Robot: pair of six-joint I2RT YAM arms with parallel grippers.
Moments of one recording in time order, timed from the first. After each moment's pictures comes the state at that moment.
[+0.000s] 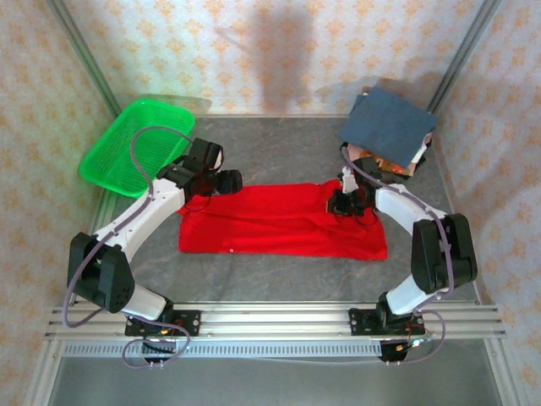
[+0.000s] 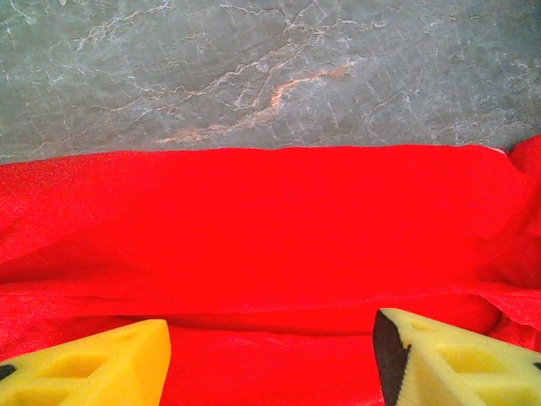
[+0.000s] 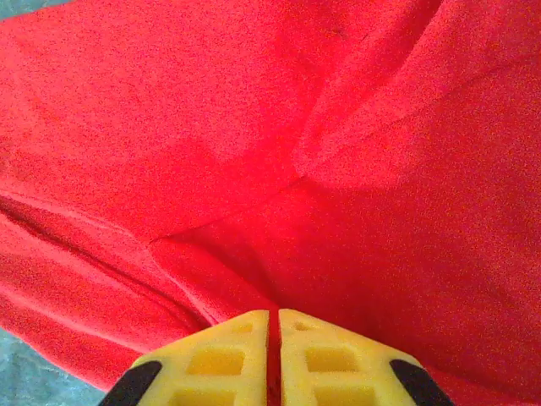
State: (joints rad) left arm -0.35 1.47 1.20 -0.67 0.05 -0.48; right arm 0.19 1.55 0.95 -0.56 -0.43 0.27
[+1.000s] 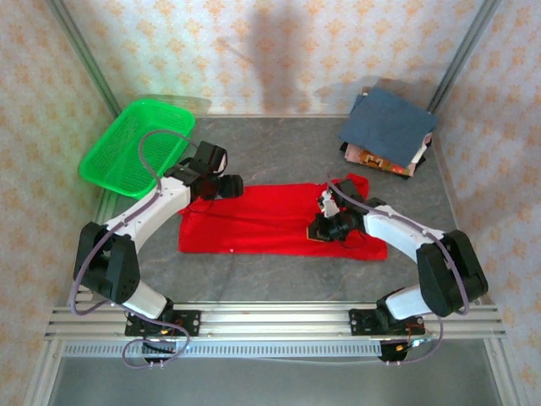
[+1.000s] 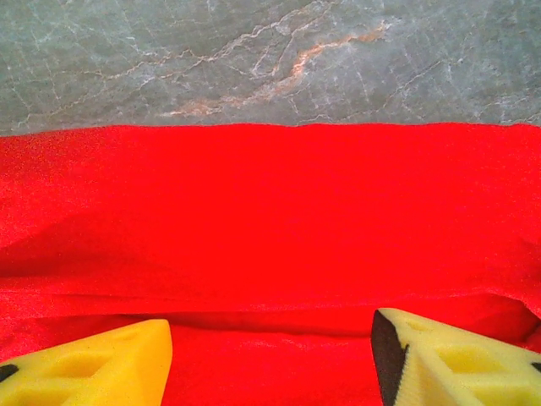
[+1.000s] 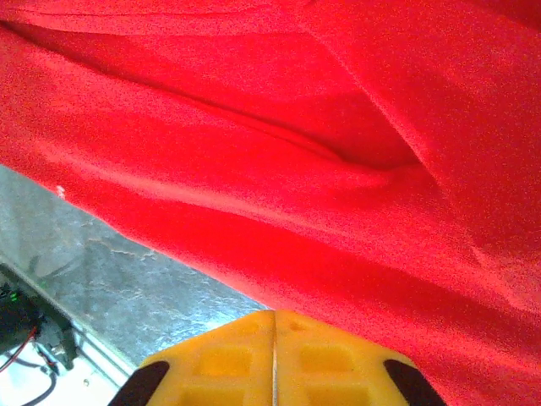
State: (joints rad) left arm -0.35 1.53 1.17 -0.65 0.05 -0.48; right arm 0.43 1.42 0.78 -0.54 -0.51 0.50
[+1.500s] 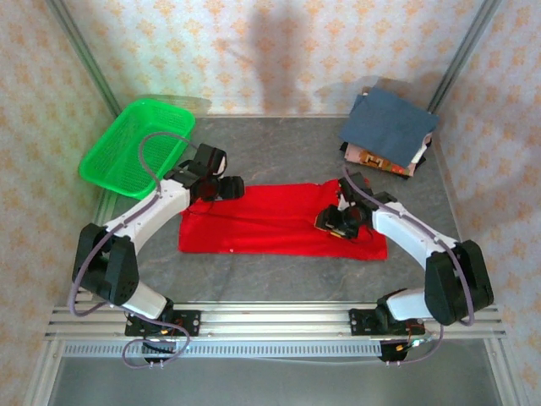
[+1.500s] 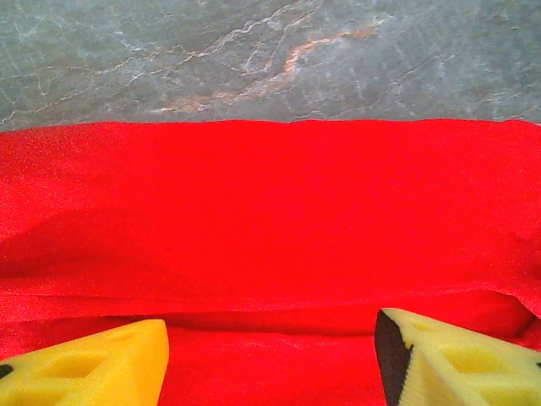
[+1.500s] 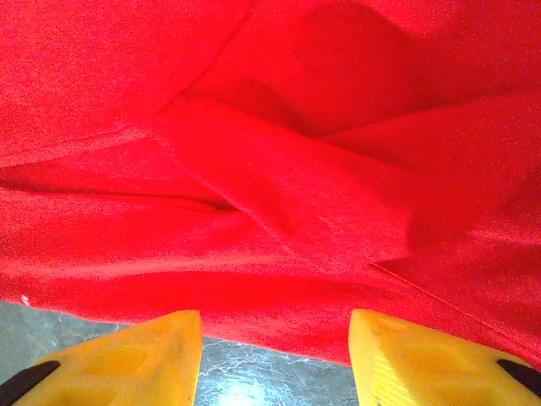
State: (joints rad) left arm -0.35 1.50 1.14 -0.61 0.08 -0.48; right arm 0.36 1.35 0.82 -0.67 -0.31 0.68
